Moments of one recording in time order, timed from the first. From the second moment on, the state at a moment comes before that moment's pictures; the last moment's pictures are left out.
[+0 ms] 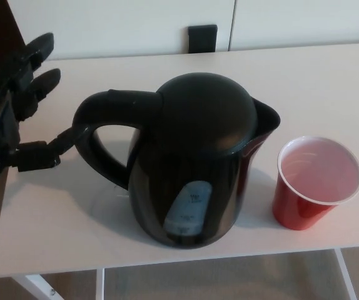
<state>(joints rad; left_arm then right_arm) -0.15 0.45 0.10 -0.08 -0.23 0.05 -0.20 0.00 -0.28 -0.41 1.09 0.26 -0.16 0.26</state>
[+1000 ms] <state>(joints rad) -0.07 0.39 0.11 -0.10 -0.20 0.05 -0.22 0.00 -0.29 -0.41 1.09 0.26 -0.15 0.27</state>
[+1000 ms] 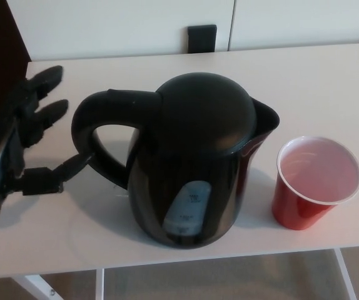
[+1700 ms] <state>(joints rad) -0.10 0.28 0.11 -0.07 -0.19 0.06 -0.16 -0.02 -0.29 -0.40 1.09 0.27 -0.15 0.27</state>
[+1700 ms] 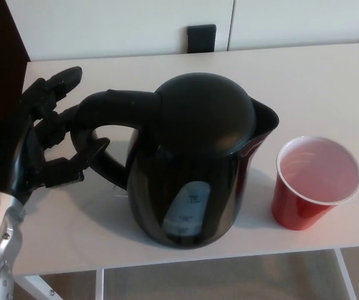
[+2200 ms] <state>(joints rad) -0.14 0.28 0.09 -0.07 -0.19 0.07 -0.15 -0.04 -0.29 -0.40 1.06 0.28 -0.14 0.27</state>
